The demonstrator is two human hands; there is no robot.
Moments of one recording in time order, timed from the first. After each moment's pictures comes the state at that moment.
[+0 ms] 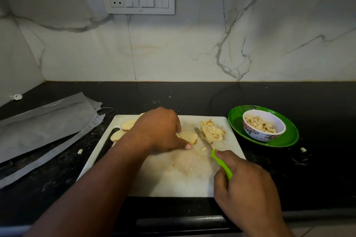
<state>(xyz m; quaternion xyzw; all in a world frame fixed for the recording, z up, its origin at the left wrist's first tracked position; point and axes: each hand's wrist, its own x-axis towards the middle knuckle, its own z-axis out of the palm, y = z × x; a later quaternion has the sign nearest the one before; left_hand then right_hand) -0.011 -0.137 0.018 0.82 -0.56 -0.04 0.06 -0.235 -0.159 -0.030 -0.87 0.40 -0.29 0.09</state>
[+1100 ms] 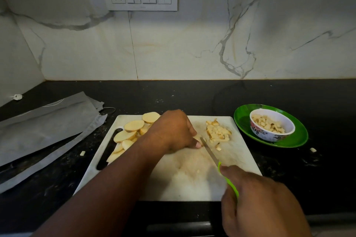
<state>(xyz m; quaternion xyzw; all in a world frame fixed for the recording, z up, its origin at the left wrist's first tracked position) -0.018 -0.158 0.004 0.83 -0.51 -0.15 0.19 -0.240 -0.134 -0.005 -0.89 0.43 -0.15 0.07</state>
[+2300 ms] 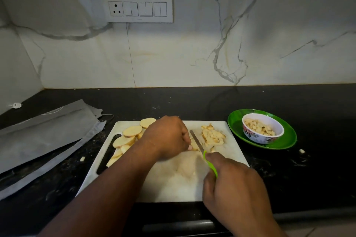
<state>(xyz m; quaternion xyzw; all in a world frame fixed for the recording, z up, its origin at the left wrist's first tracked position) -0.020 -0.143 0.007 0.81 -0.54 -0.11 0.19 -0.215 -0.142 -0.018 -0.89 0.41 -0.19 0.04</state>
